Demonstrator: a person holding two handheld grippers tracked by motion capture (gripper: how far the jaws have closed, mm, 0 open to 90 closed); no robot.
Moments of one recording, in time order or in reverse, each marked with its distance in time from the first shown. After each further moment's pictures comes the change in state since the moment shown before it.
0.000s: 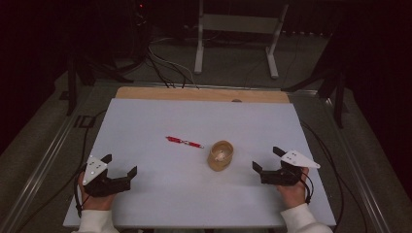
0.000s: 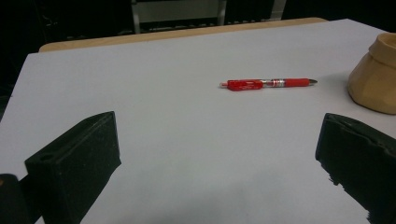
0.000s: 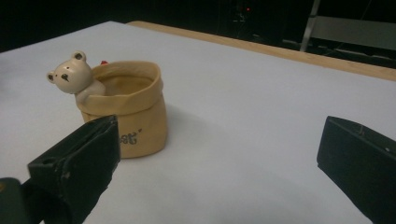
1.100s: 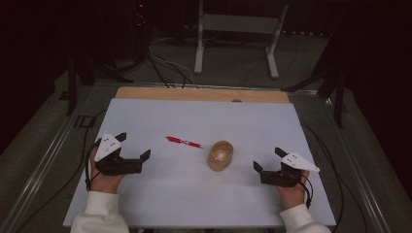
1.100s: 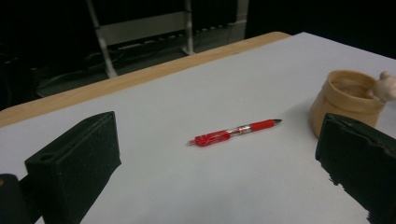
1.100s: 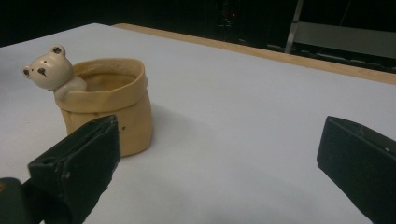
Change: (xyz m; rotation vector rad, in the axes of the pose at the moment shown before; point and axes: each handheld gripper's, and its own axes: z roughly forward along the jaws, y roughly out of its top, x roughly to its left) left arm -0.016 0.075 0.028 -0.012 -0.135 0.126; right arm 0.001 -0.007 0.001 -0.016 -0.055 -0.008
